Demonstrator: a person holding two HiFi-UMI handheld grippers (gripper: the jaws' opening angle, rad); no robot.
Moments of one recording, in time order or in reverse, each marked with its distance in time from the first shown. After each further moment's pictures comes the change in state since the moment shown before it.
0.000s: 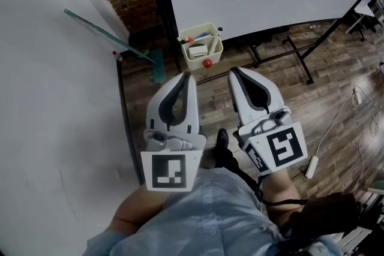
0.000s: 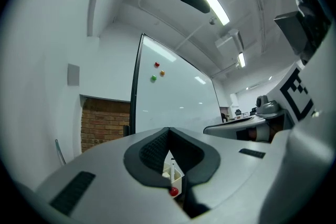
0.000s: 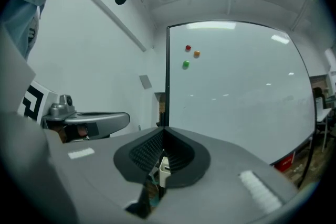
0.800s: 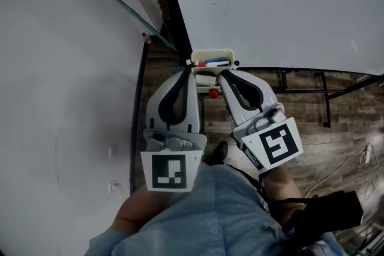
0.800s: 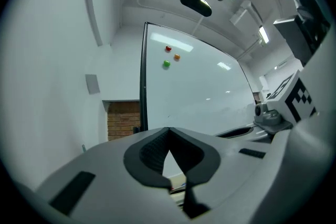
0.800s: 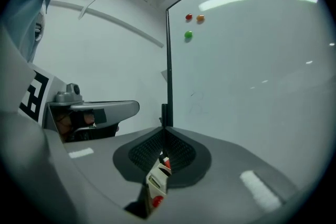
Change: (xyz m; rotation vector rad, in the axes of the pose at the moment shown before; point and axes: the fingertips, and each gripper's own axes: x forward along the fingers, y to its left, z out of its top) left arm 0.093 0.028 -0.011 0.070 0.043 0.331; right arm 0.100 -0.051 -0.028 0.036 0.050 0.425
